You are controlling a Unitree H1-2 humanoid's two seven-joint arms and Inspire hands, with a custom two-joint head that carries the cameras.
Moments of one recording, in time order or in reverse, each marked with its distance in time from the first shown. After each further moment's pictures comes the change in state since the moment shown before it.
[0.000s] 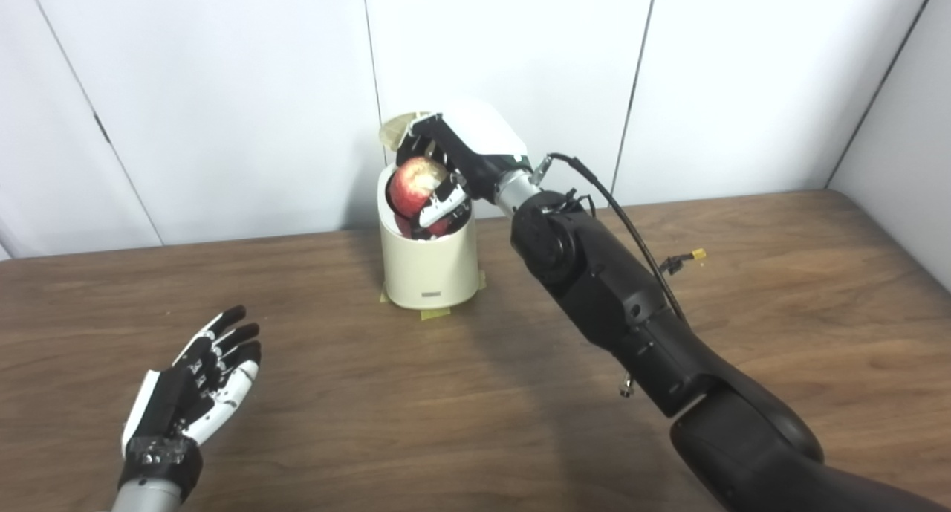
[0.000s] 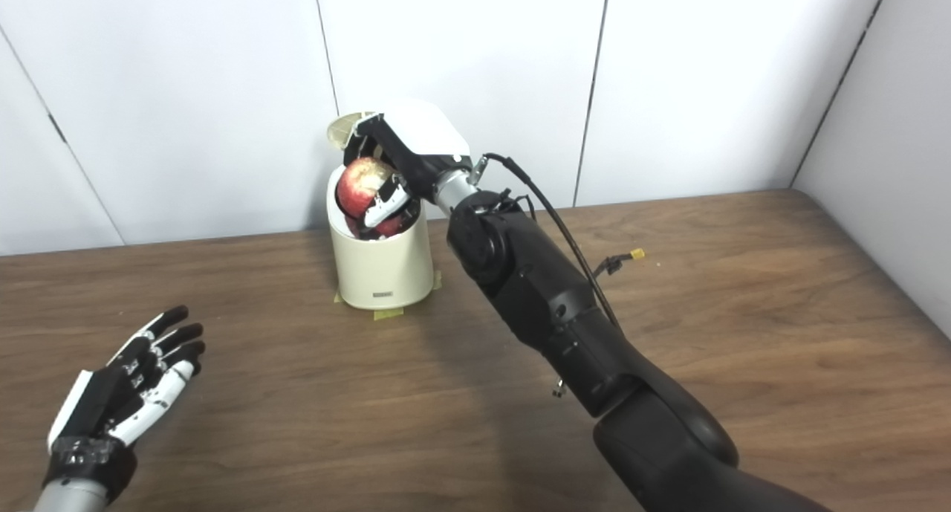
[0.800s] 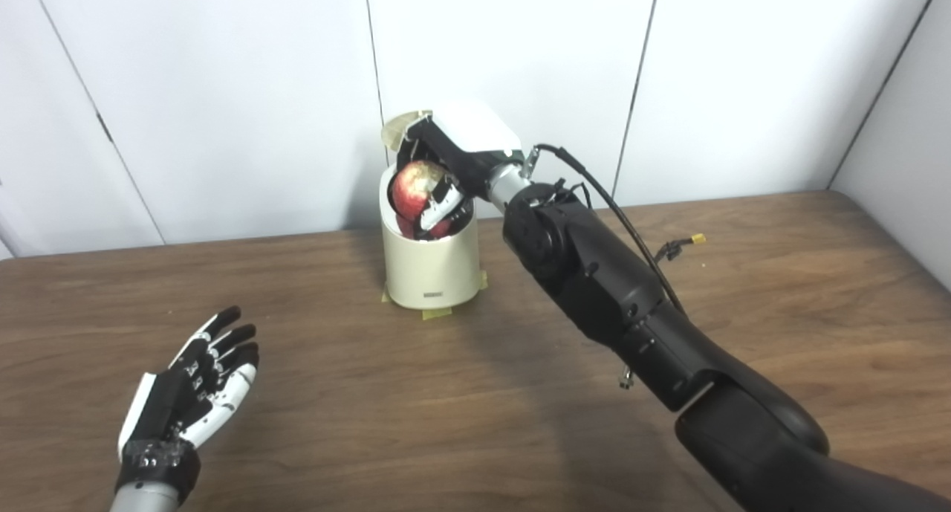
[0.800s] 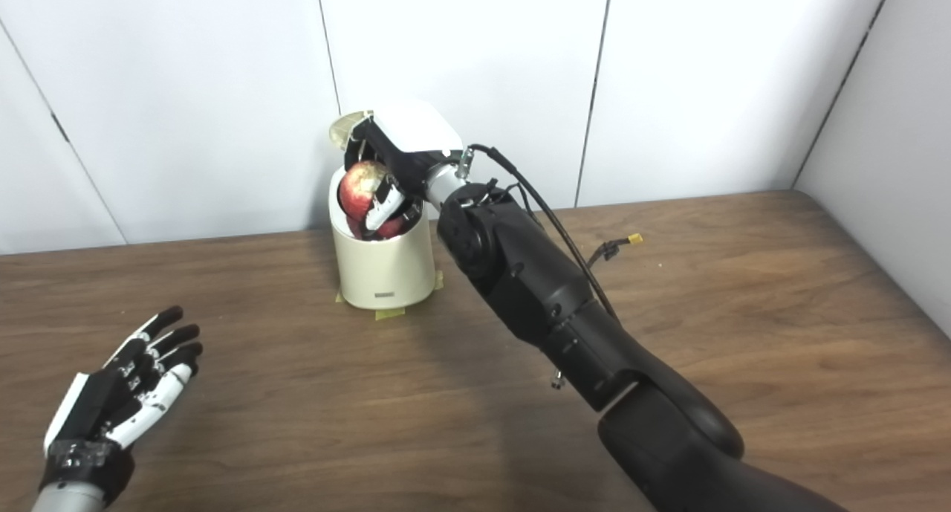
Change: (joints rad) left arm 0.005 -0.005 0.011 -0.007 -0.008 0.000 0.000; right arm -0.016 -0.020 0.063 -0.064 -0.064 0.127 0.081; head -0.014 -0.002
